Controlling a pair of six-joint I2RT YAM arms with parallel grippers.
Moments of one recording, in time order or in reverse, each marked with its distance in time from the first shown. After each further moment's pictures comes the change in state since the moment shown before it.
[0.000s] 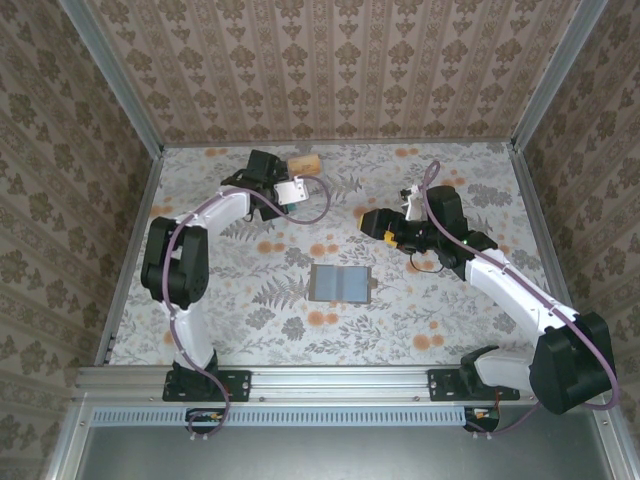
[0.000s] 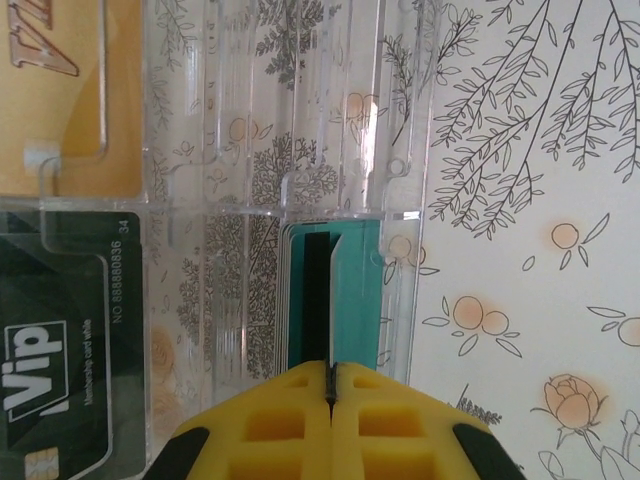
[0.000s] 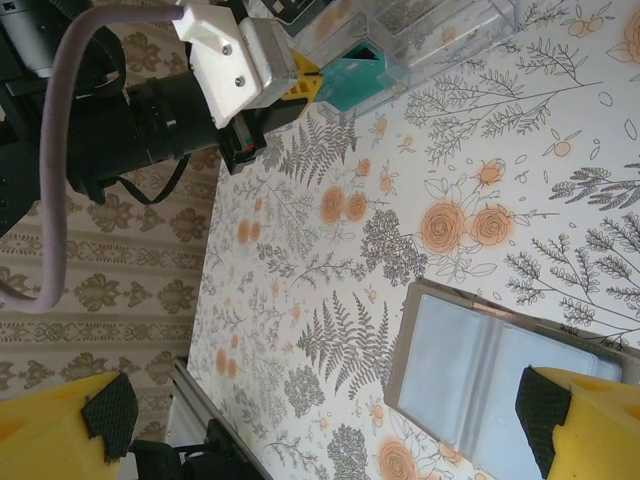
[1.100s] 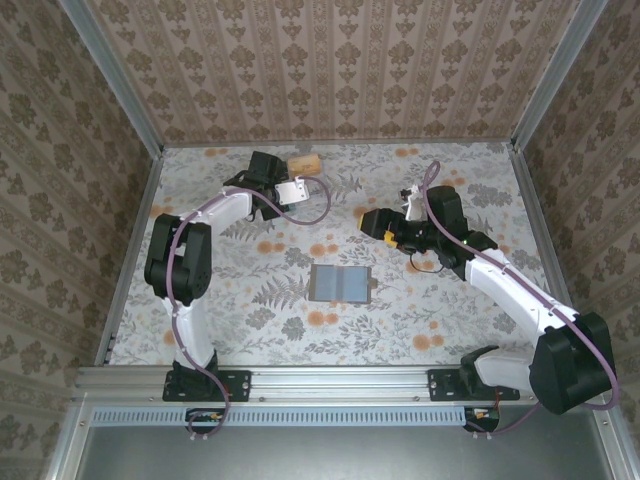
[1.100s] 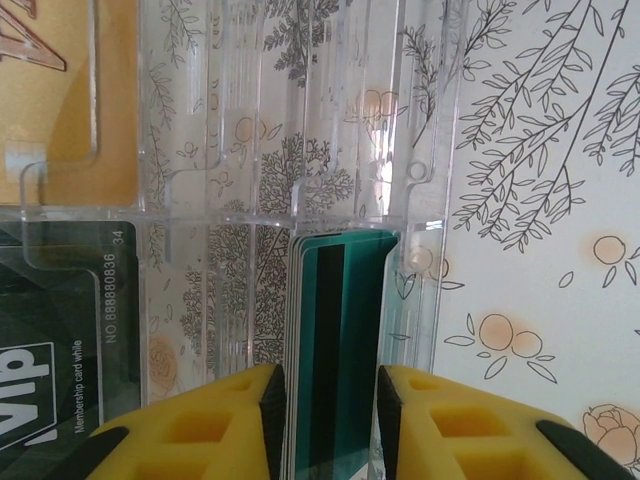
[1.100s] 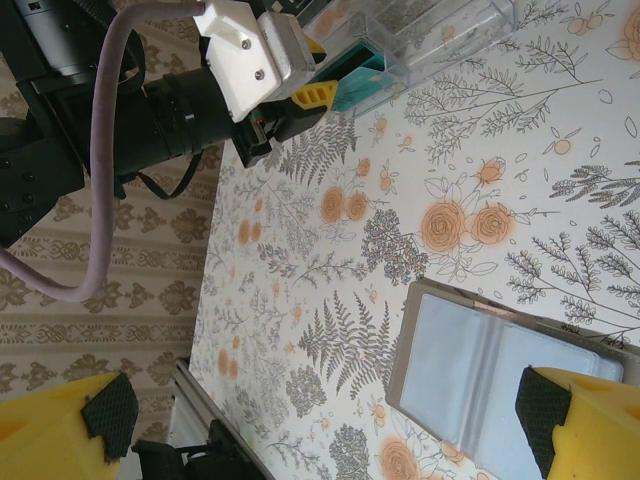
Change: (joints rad) left arm 0.003 0.031 0.000 0.046 -0.014 0.000; right arm 0.000 0.000 0.000 0.000 0.000 0.008
